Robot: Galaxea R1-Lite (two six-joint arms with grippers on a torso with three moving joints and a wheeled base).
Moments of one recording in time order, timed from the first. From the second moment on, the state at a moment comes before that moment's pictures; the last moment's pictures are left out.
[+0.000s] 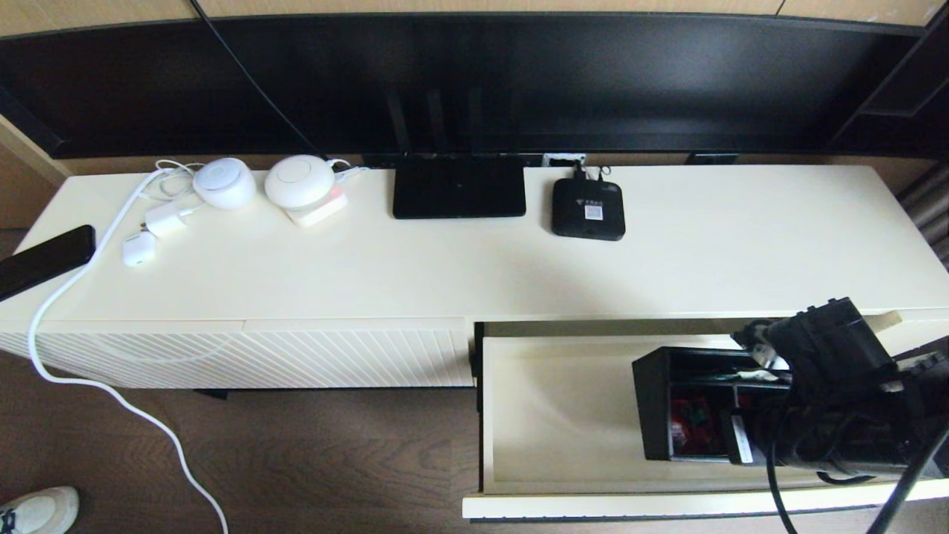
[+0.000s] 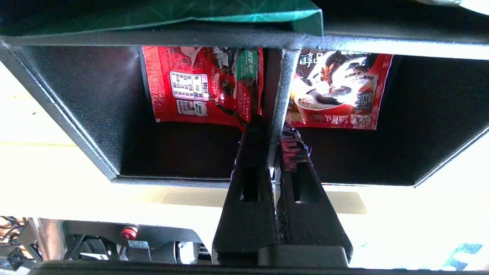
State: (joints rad) left arm 0.00 0.00 0.00 0.00 0.00 0.03; right arm 0.36 1.58 -0.73 0.08 -0.17 0.35
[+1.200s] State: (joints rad) left arm 0.00 0.00 0.00 0.00 0.00 0.03; right arm 0.44 1.30 -0.77 0.39 -0.31 0.34
